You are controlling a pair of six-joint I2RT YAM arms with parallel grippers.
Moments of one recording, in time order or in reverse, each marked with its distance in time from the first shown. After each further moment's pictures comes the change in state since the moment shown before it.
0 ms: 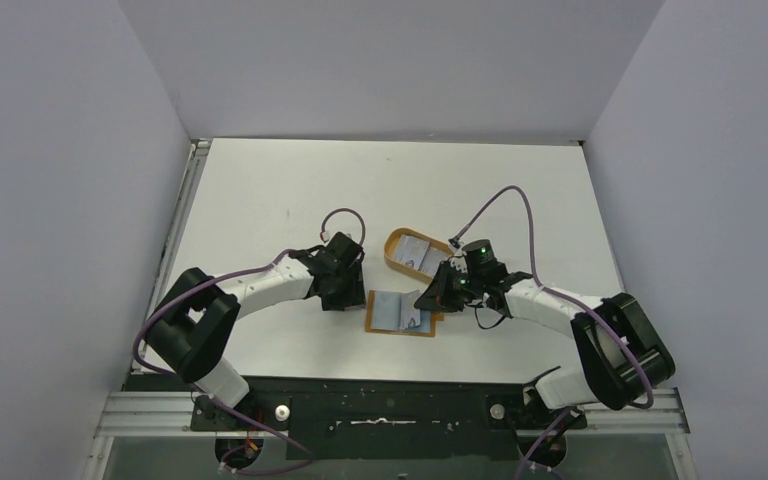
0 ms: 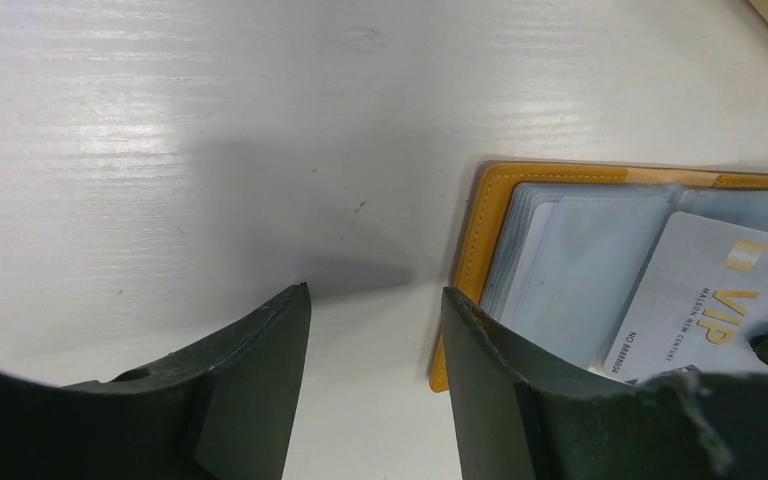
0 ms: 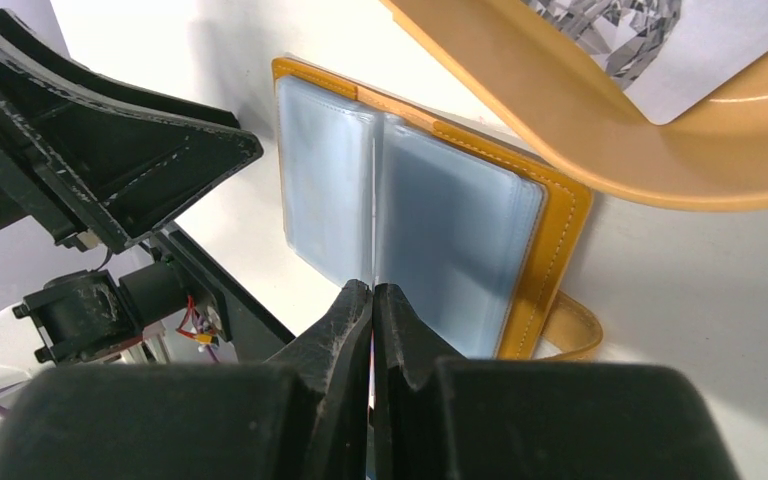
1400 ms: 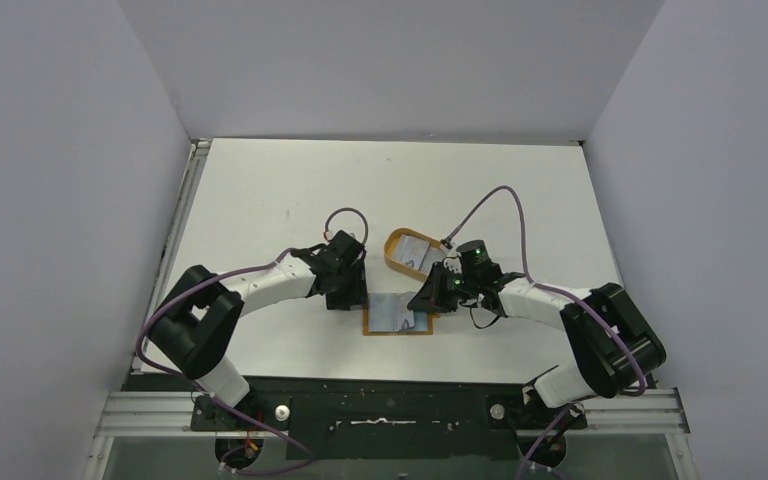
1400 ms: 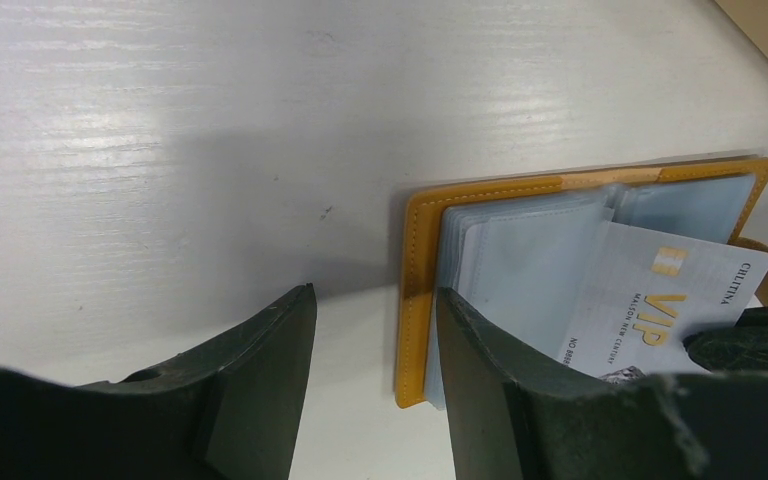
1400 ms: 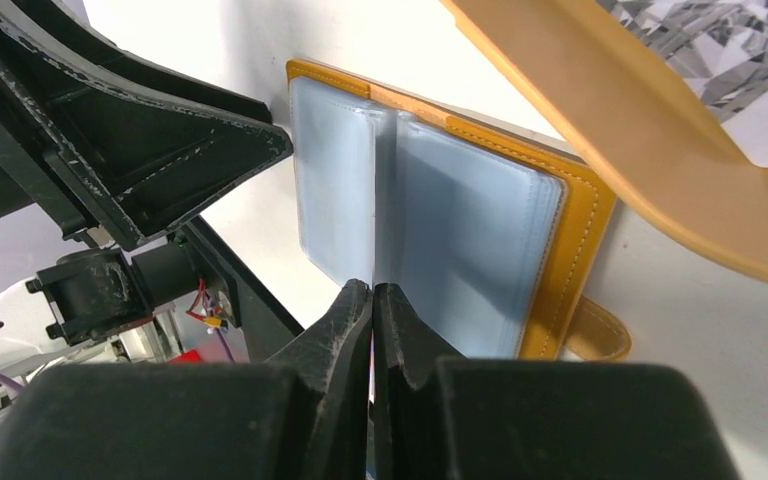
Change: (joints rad) left arm 0.000 0.022 0.012 0.025 0.044 0.000; right arm 0.023 0.072 0.000 0.087 -0.052 0.009
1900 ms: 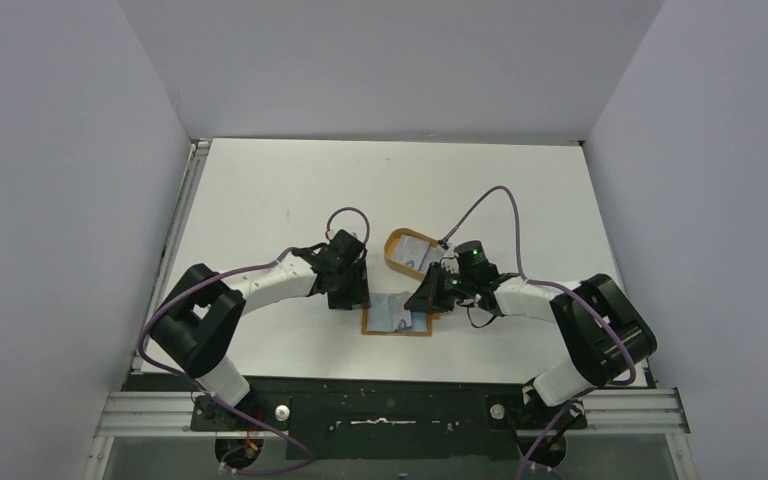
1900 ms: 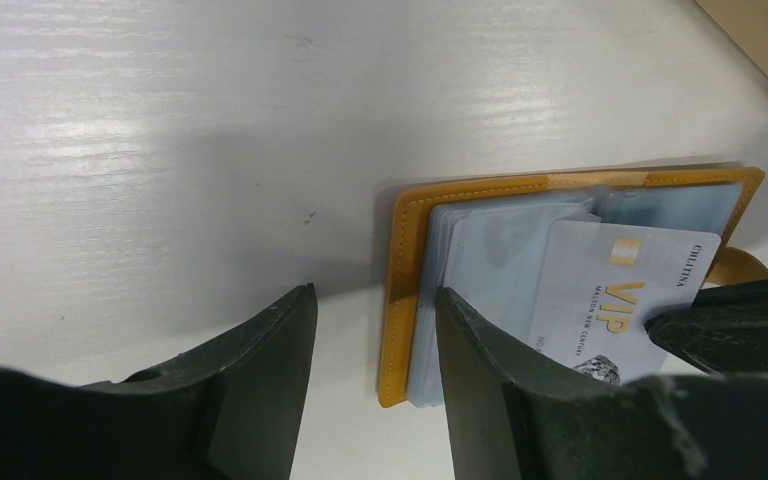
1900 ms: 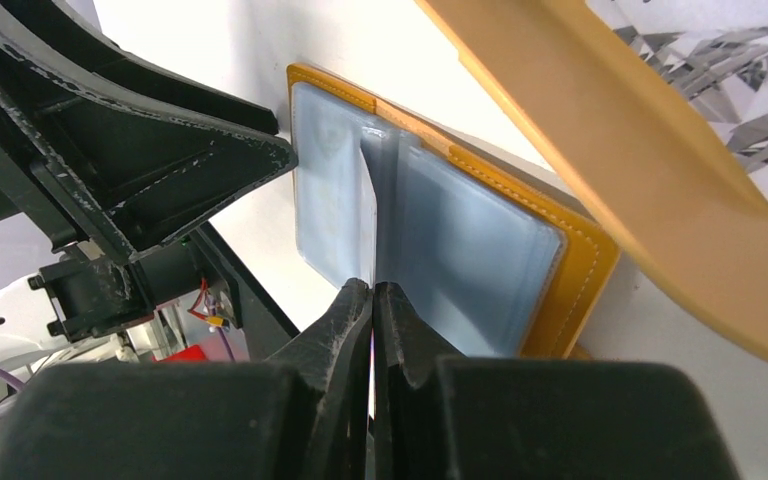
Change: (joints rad) left arm 0.000 0.011 0.009 0.008 0.020 0.000; right arm 0.004 0.056 -0.004 0.086 -0.029 0.005
